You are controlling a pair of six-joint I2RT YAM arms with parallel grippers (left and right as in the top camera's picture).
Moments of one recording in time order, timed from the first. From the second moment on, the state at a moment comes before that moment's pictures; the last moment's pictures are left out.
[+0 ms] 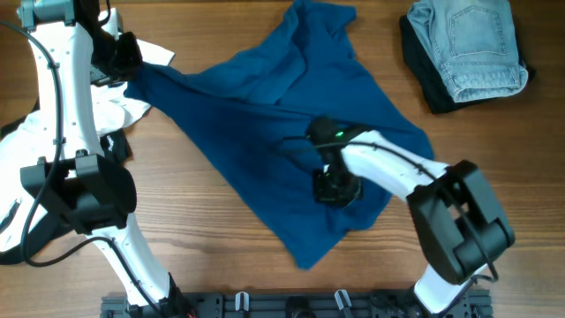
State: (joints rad) left arm 0.16 2.12 2.25 -1.50 0.08 -0.14; right arm 0.52 1.86 1.07 -0.91 -0.17 0.55
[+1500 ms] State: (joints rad) left arm 0.01 2.12 1.86 -1.25 0.10 -0.34; right arm 0.08 1.60 0.76 -0.86 -0.11 0.79
